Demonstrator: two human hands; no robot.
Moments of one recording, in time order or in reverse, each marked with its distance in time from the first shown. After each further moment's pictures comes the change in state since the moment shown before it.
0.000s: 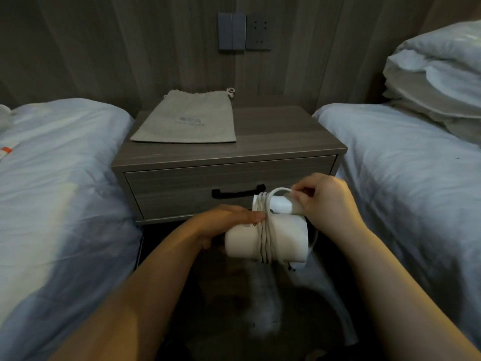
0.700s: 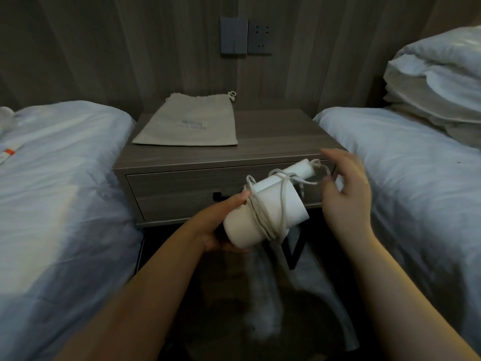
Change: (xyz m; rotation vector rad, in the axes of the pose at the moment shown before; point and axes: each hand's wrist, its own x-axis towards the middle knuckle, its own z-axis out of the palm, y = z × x) left_hand 0.003 0.001 0.000 -0.490 0.050 -0.122; right_hand 0.001 0.010 0.000 0.383 0.438 -0.073
